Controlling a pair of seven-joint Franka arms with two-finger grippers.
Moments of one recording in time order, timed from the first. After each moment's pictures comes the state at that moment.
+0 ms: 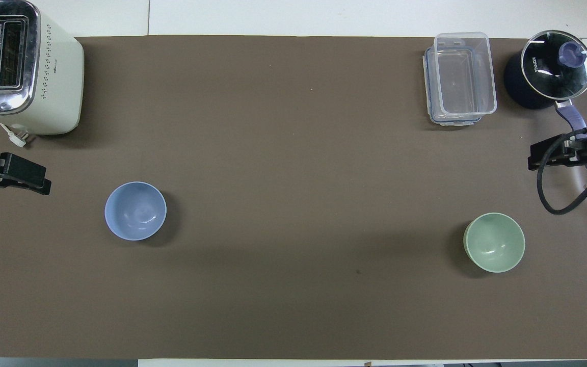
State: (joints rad) left arm 0.00 -0.02 -0.10 -1.53 -0.04 1.34 -0.03; right arm 0.00 -0.03 -0.01 -1.63 -0.02 1.54 0.09
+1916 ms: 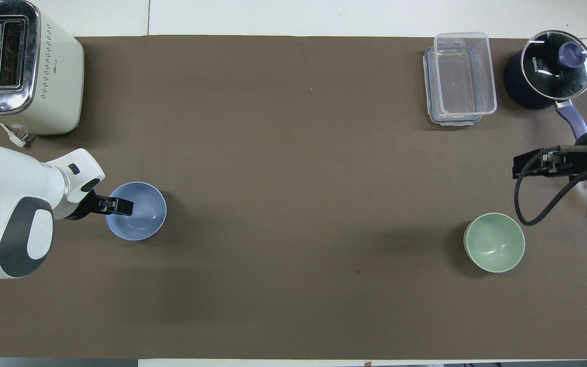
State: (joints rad) left arm -0.01 -0.05 -0.09 -2.28 -0.04 2.14 0.09; right arm -0.01 -0.10 -0.01 -1.86 -0.02 1.71 0.09
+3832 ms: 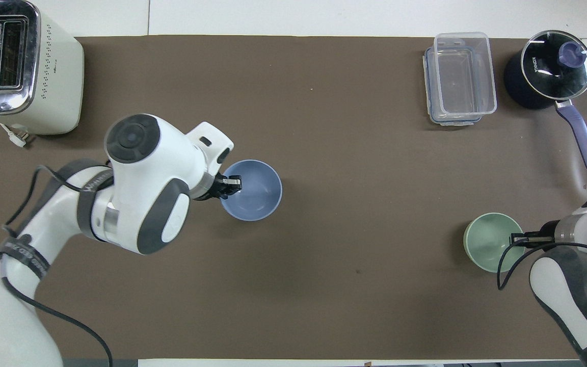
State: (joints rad) left arm -0.43 0.17 -0.11 -2.00 -0.15 2.14 -0.45; right arm -0.26 -0.19 -0.01 -2.56 -0.02 2.31 -0.21
